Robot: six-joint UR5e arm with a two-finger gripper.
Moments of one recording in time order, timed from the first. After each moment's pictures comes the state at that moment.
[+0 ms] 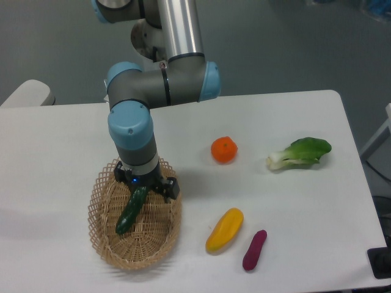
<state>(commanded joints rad) 2.16 -1.97 -1.70 -1.00 1.58 0.53</state>
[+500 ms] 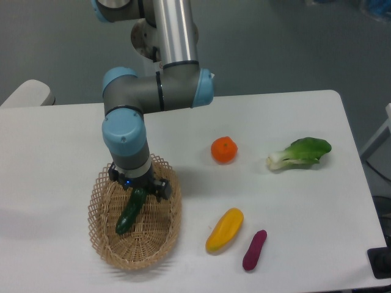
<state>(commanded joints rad) 2.14 -2.02 -1.71 -0.99 1.58 0.52</state>
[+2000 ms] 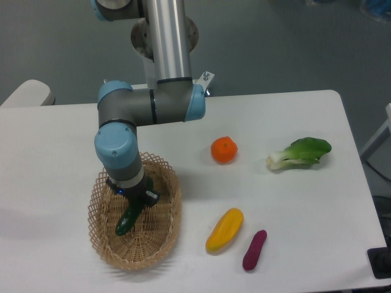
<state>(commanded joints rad) 2.13 -2.03 -1.63 -0.97 1.59 0.58</state>
